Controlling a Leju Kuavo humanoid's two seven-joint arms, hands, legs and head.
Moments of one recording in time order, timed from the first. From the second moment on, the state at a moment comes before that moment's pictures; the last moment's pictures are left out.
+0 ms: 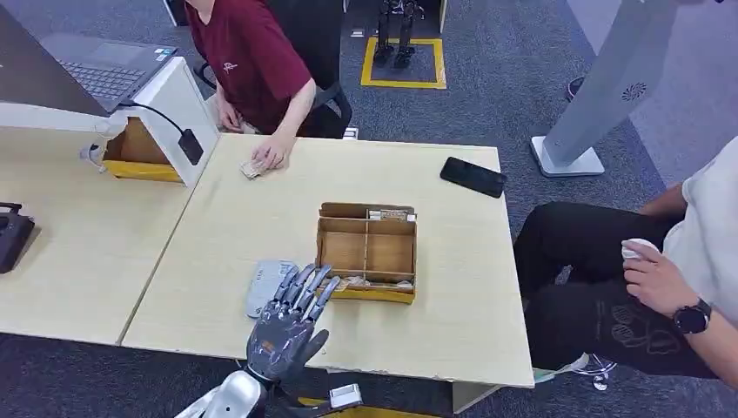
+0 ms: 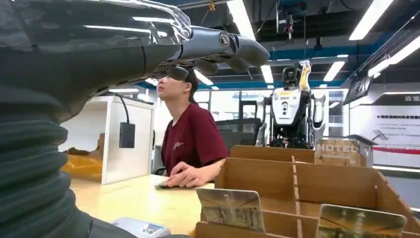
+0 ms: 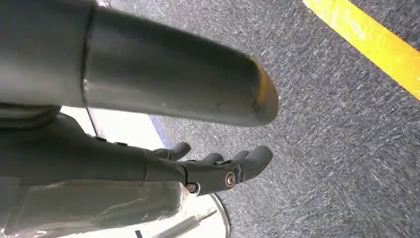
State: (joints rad) left arm -0.08 0.17 -0.82 -1.44 -1.57 0.69 0.22; right arm -0.03 0.08 0.04 -0.17 0.96 -0.37 0.15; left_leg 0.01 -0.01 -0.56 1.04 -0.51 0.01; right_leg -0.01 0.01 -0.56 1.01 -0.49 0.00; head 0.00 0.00
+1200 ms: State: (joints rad) left arm -0.03 0.01 -0.58 -1.30 -1.57 0.69 0.03; right arm -0.03 0.08 0.02 -0.17 1.00 -0.38 0.14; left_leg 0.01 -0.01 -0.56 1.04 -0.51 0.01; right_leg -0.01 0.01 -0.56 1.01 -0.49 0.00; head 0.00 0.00
